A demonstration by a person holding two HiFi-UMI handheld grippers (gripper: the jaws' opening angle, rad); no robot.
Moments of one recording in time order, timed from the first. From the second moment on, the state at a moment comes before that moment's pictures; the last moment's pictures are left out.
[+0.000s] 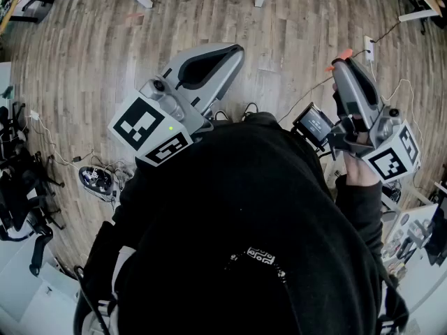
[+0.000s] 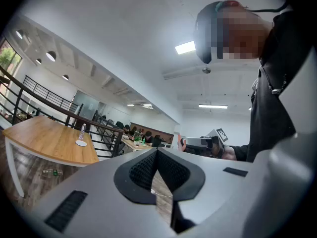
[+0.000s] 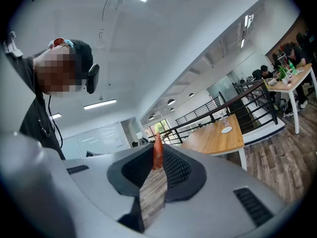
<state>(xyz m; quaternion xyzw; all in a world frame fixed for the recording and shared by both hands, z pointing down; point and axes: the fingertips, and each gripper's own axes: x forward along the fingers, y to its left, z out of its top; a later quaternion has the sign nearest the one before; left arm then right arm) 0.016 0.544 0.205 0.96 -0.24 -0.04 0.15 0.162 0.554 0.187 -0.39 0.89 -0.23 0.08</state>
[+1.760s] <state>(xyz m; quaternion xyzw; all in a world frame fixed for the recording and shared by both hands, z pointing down) 0.146 0.492 0.208 0.97 -0.16 -0.04 0.17 0.306 0.524 0.197 -0.43 0.86 -0.22 0.14</state>
